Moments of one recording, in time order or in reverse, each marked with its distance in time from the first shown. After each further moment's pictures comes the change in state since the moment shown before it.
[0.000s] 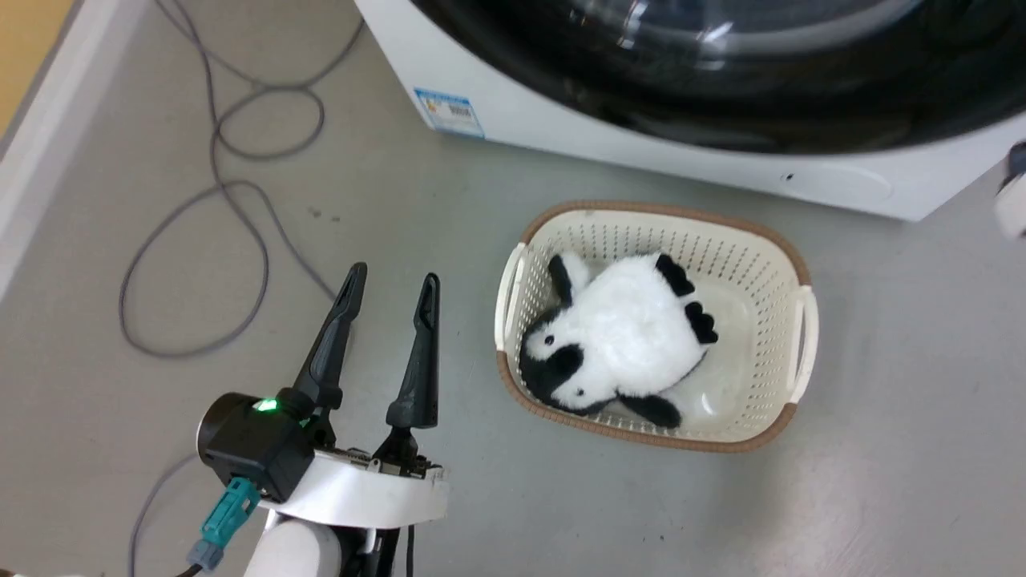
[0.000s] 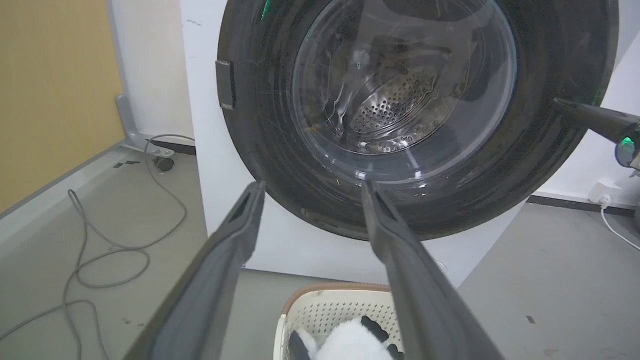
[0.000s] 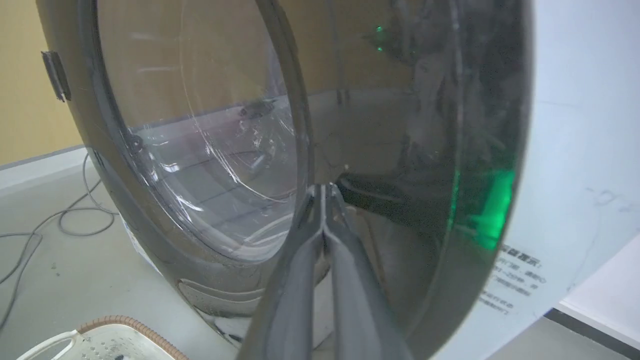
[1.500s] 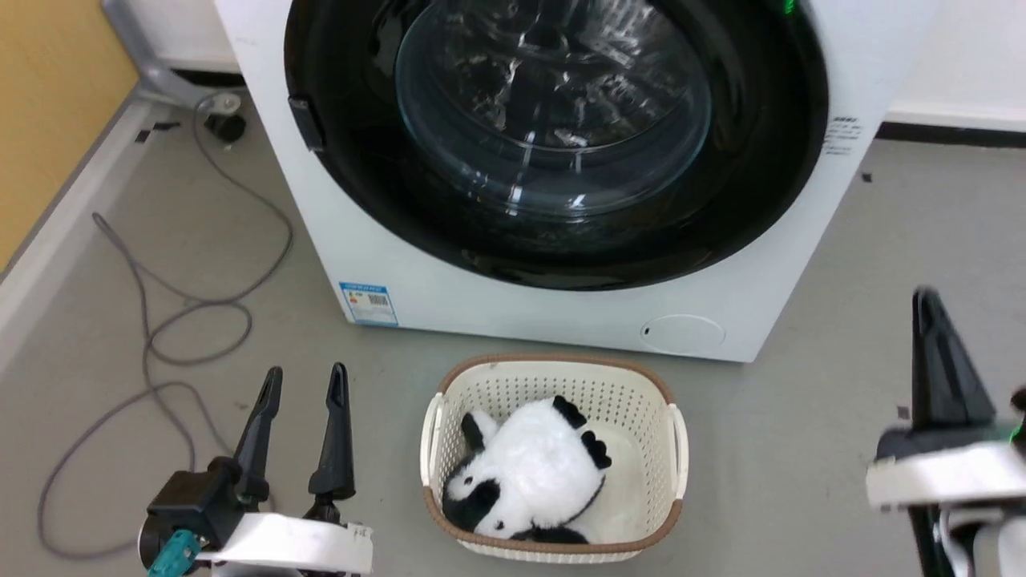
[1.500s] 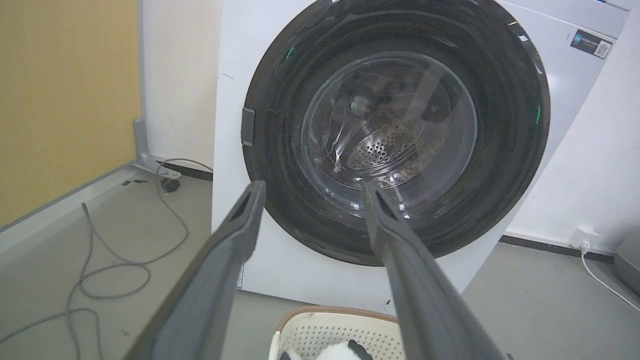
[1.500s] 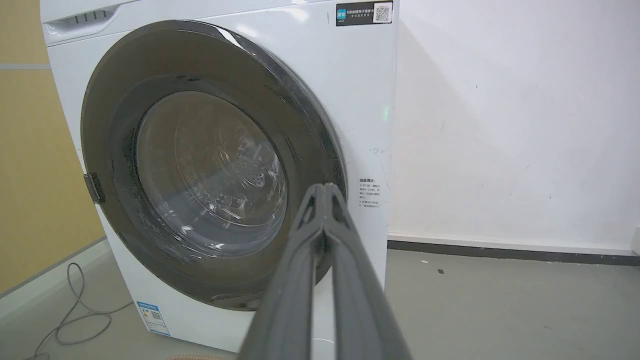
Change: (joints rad) left arm 0.128 -0.001 0.179 0.143 -0.029 -0.018 0.000; right arm 0.614 0.398 -0.273 -0.278 -0.090 -0.001 -0.148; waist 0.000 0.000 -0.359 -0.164
